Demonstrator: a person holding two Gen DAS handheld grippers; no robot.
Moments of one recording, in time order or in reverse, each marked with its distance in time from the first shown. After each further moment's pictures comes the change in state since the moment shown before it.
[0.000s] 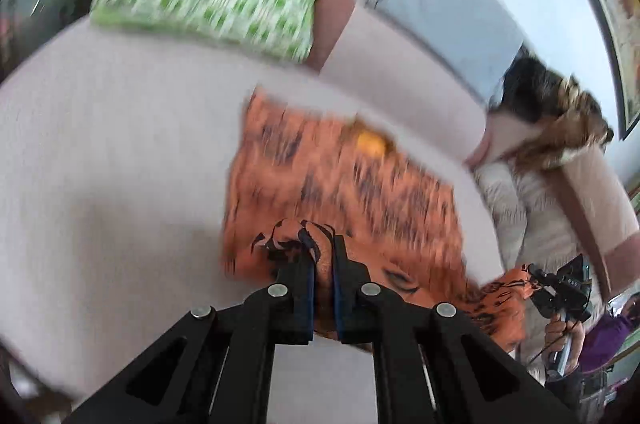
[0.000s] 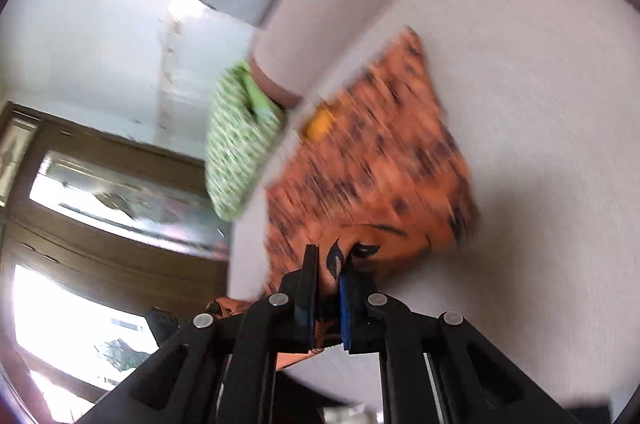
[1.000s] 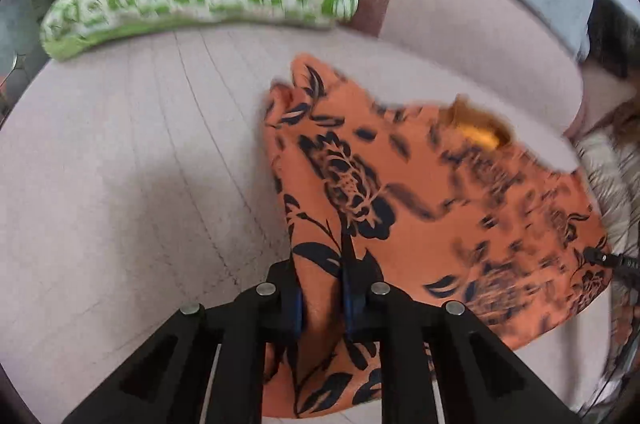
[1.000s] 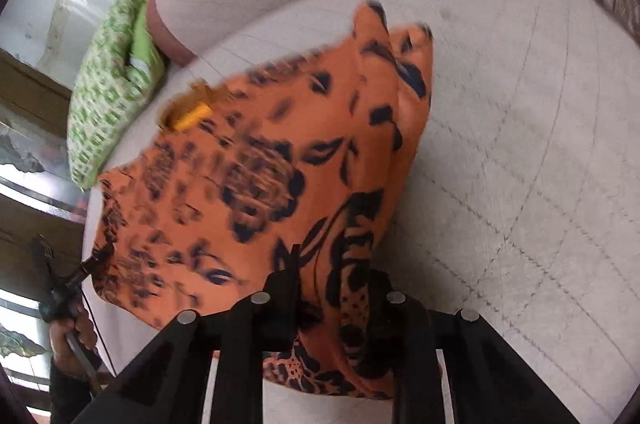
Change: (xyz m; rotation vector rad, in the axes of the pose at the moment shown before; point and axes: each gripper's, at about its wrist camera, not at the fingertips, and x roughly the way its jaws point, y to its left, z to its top) left arm 0.156 0.016 0.066 0.109 0.138 0.265; right arm 0.156 0.000 0.066 -0.198 0.170 -0.444
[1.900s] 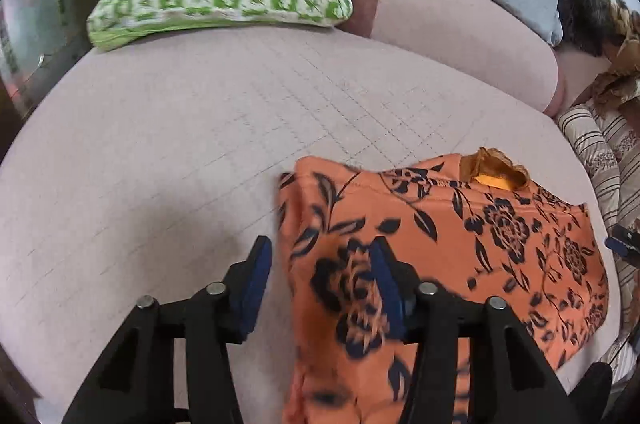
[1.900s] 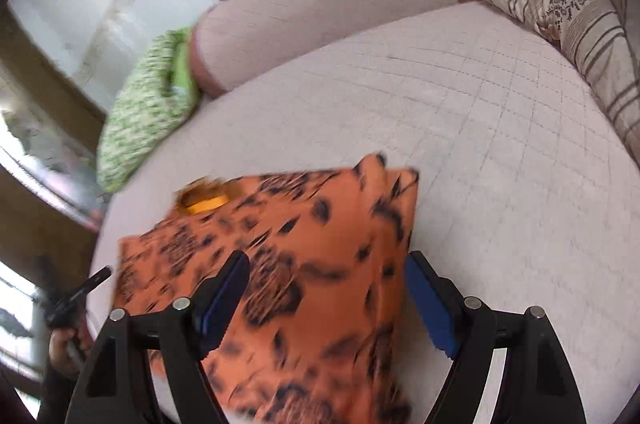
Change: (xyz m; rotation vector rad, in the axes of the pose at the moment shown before) left arm -0.047 0.014 -0.077 0.069 -0.042 0.044; right arm -0.062 -0.030 -0.088 -0.030 -0.147 -0.083
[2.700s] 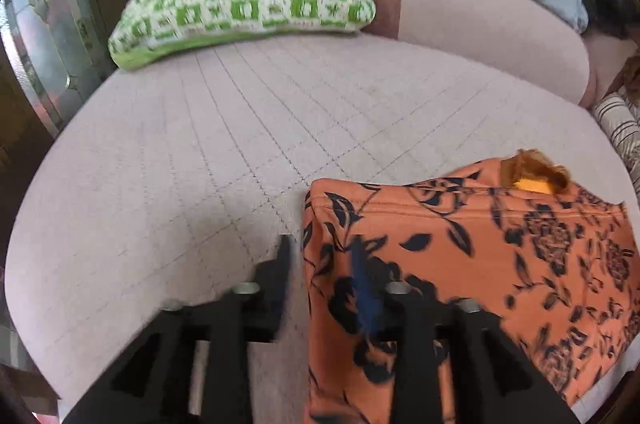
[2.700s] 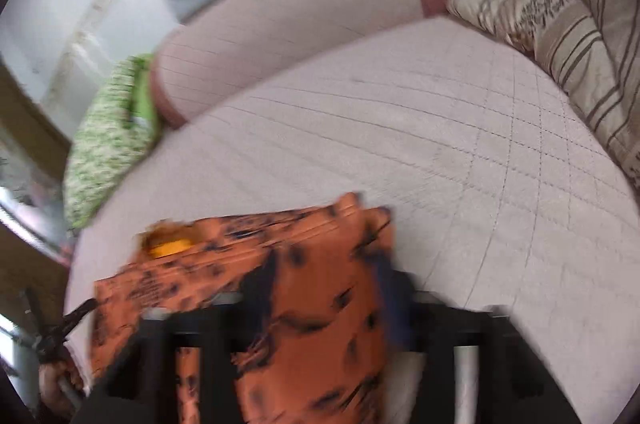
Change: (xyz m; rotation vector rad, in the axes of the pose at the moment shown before) left arm -0.019 -0.010 -0.011 0.026 -0.045 0.168; right arm -0.038 0.011 -0.022 0.029 -0.129 -0.004
